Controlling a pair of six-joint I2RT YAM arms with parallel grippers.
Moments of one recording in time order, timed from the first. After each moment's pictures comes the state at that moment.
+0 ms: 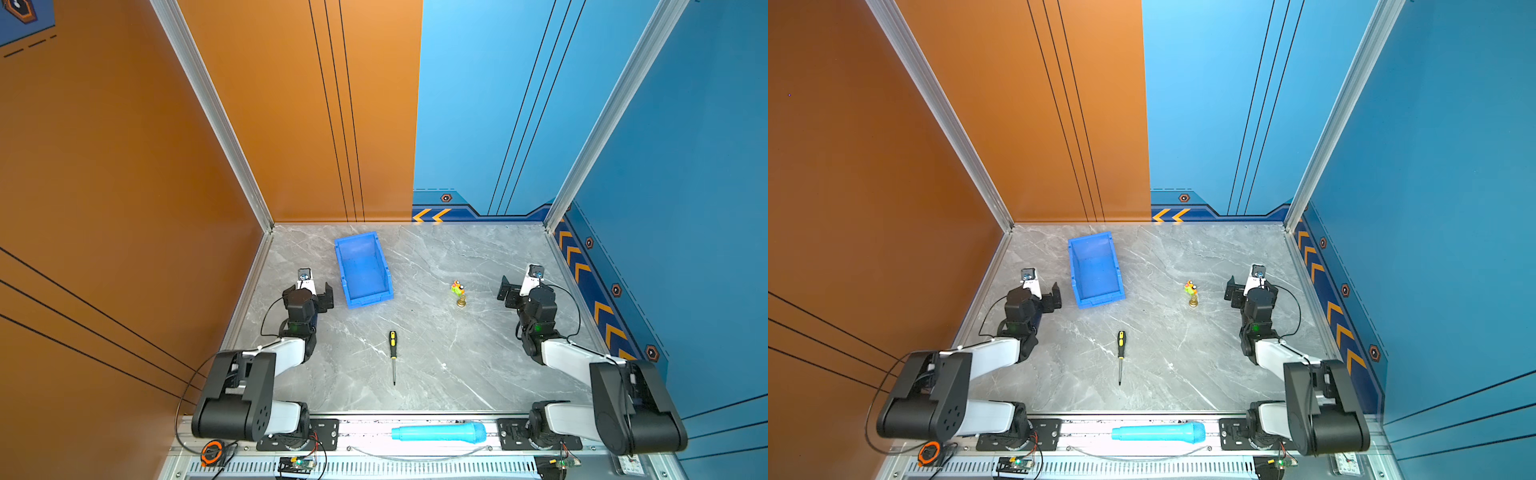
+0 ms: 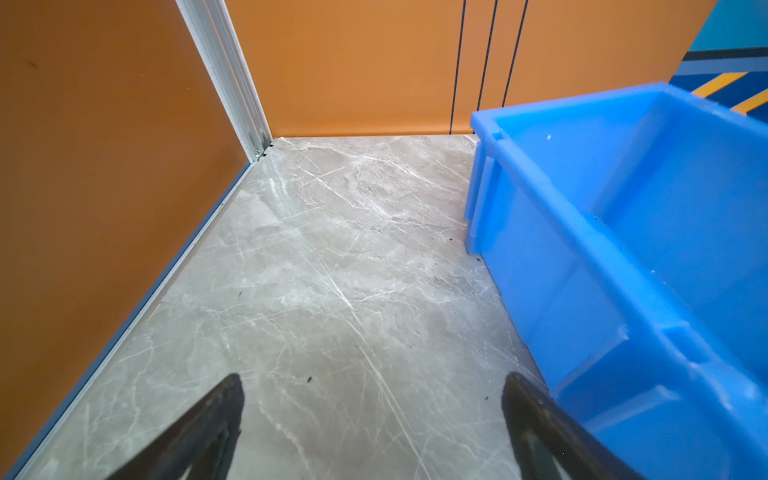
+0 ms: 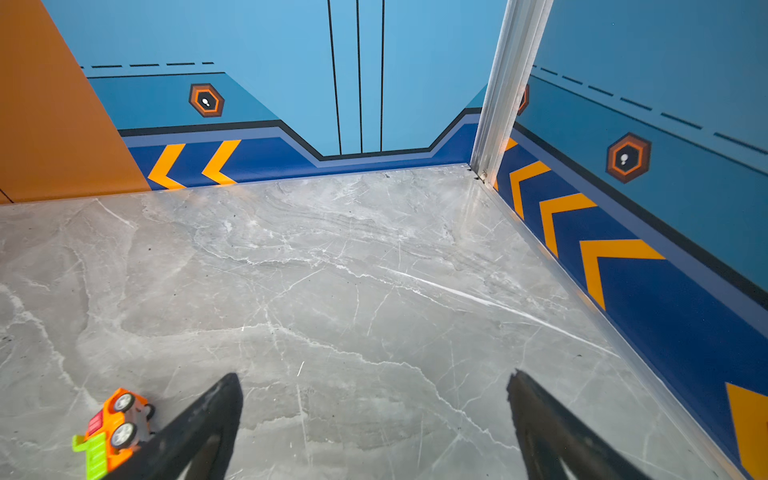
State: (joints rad) left arm -0.05 1.32 0.38 0.61 -0.24 -0.01; right arm 0.07 1.27 0.38 0.64 0.24 0.07
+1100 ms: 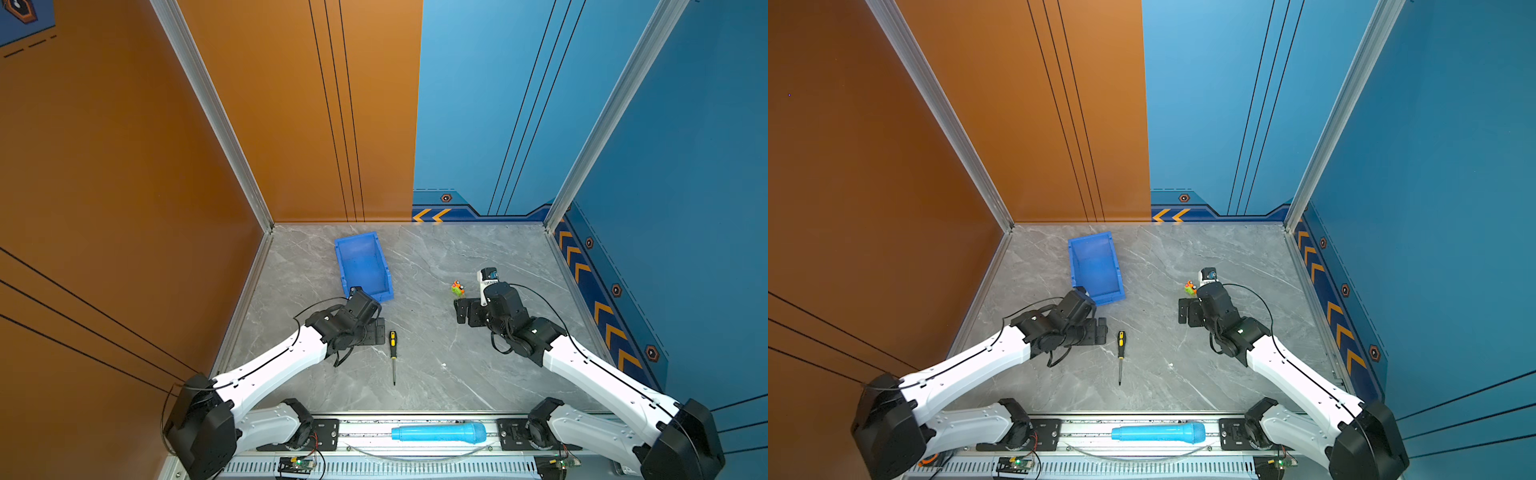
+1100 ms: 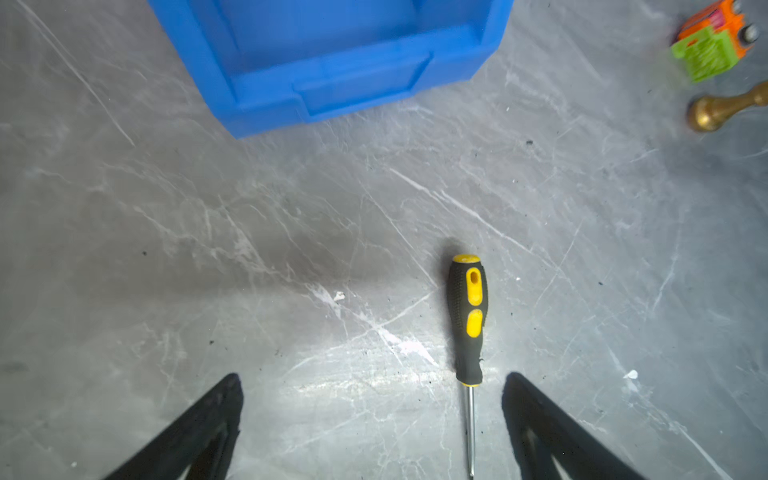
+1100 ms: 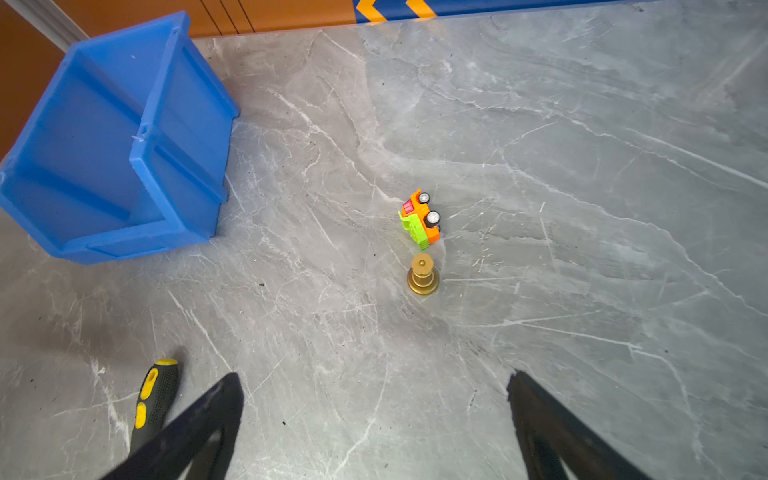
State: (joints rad) left arm -0.71 1.24 0.83 -0.71 -0.18 -0.70; right arm 0.58 1.07 0.73 -0.34 0.19 0.39
